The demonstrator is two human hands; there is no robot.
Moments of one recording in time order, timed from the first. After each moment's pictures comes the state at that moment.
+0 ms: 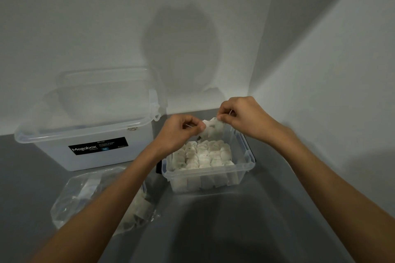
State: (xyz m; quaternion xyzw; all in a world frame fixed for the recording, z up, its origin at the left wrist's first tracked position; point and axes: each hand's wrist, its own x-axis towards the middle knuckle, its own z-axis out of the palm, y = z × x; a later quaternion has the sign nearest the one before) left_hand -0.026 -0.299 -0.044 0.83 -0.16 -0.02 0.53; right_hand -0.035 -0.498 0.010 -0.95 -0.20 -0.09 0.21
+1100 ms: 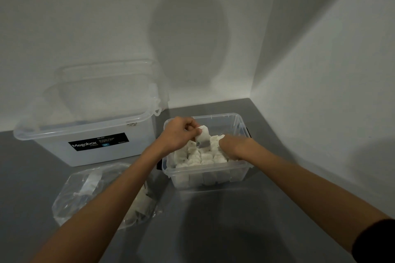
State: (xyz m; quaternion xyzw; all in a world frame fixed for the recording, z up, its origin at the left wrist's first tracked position) left_hand -0.005 -0.300 -0.076 0.89 -0.11 -0.06 0.45; right_hand -0.015 -0.477 -0.086 -0.95 -0.15 0.26 -0.09
